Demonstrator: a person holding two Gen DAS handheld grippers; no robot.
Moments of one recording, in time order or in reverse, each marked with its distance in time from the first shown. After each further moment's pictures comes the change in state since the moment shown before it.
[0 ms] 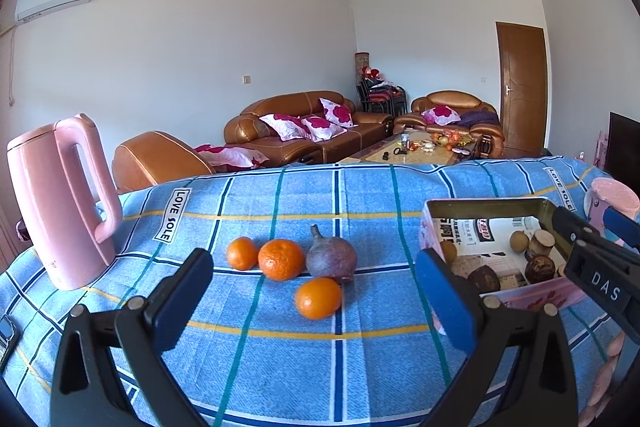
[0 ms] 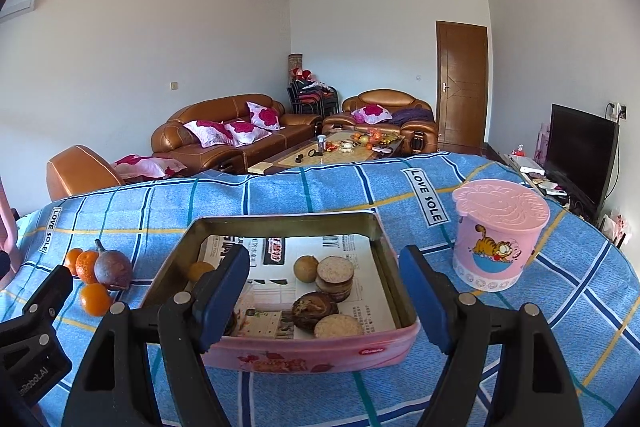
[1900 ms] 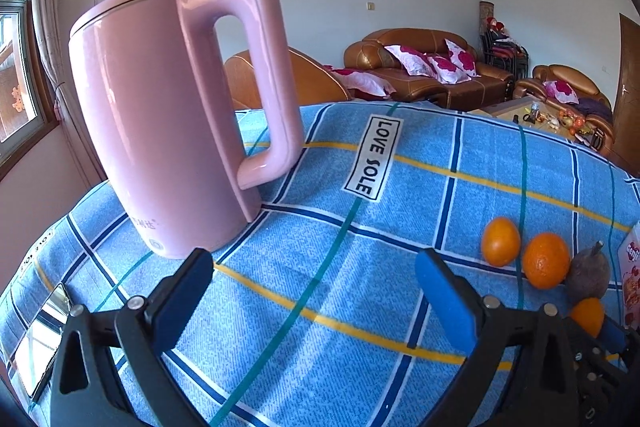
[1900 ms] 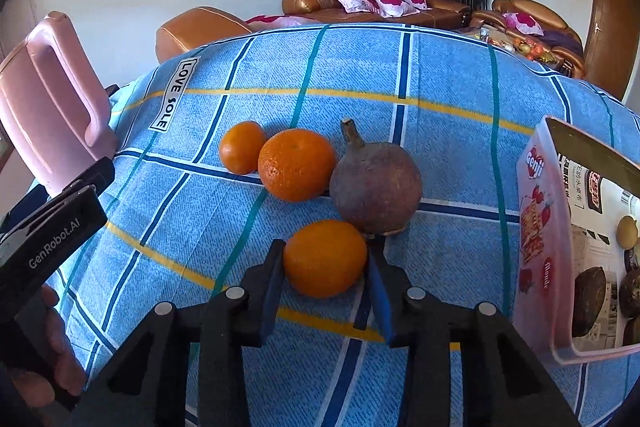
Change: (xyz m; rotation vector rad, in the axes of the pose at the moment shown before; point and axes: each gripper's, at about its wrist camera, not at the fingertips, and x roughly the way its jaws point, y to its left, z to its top) left arm 0.080 0.164 -0.010 -0.188 0.279 0.377; right arm 0.069 0.200 -0.035 -0.207 0.474 0.463
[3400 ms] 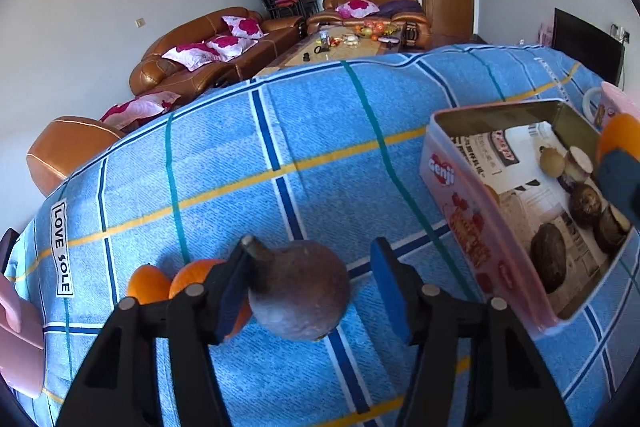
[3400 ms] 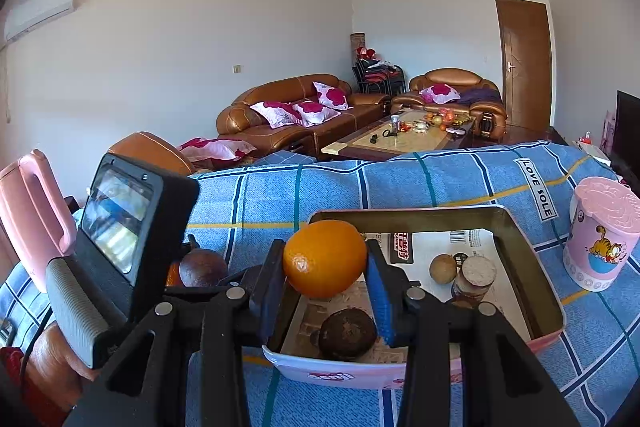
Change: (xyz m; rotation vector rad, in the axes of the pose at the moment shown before) left arm -0.028 -0.197 0.000 0.560 0.048 -0.586; right arm -0.110 -0.102 -0.020 0.159 -0.419 -0.211
